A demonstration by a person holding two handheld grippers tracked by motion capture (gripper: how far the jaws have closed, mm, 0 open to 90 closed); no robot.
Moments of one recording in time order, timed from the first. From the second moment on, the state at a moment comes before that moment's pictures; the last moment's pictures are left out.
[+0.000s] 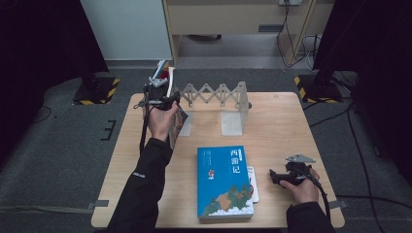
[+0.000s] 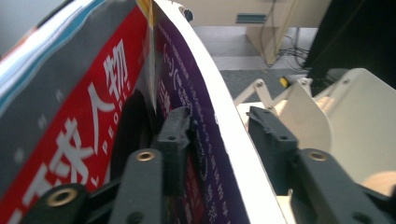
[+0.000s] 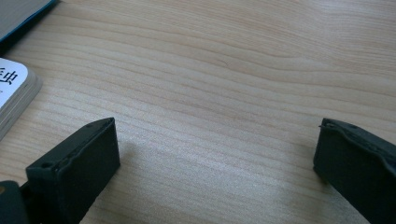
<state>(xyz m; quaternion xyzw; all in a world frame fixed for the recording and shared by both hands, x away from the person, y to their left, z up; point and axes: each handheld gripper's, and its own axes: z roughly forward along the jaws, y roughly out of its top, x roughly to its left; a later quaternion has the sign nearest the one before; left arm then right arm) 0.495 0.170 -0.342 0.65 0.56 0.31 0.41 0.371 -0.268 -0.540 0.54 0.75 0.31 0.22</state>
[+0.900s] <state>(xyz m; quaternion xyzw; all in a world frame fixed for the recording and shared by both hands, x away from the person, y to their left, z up) 0.508 0.168 -0.348 0.62 0.56 0.38 0.40 0.371 -0.268 -0.540 0.54 0.75 0.31 0.22</state>
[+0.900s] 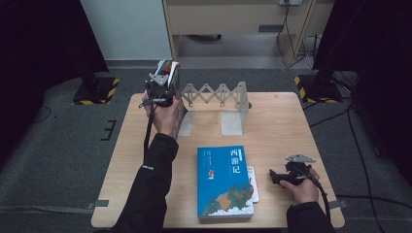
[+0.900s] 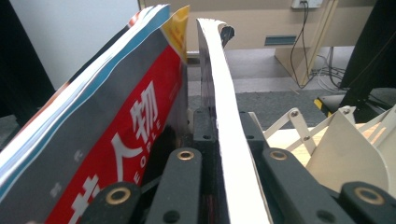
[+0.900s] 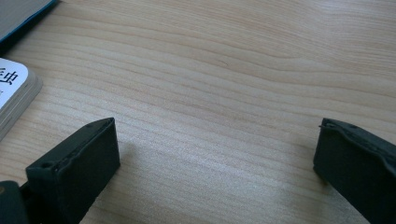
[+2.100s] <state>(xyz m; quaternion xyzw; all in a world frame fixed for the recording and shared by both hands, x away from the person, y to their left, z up) 0.432 0.186 -0.341 0.63 0.50 0.35 0.48 0.371 -0.268 -0.540 0.54 0.75 0.31 0.22</state>
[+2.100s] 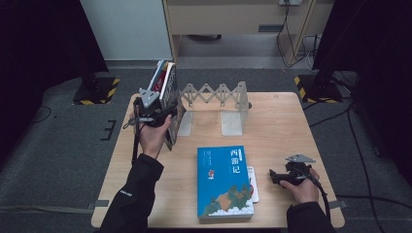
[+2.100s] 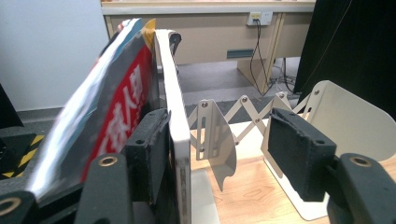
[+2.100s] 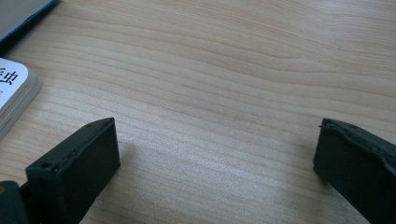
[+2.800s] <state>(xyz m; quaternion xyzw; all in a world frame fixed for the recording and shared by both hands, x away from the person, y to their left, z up) 0.385 0.210 -0.386 0.66 0.48 0.30 0.49 0.371 -0.268 -0.540 0.54 0.75 0.31 0.22</state>
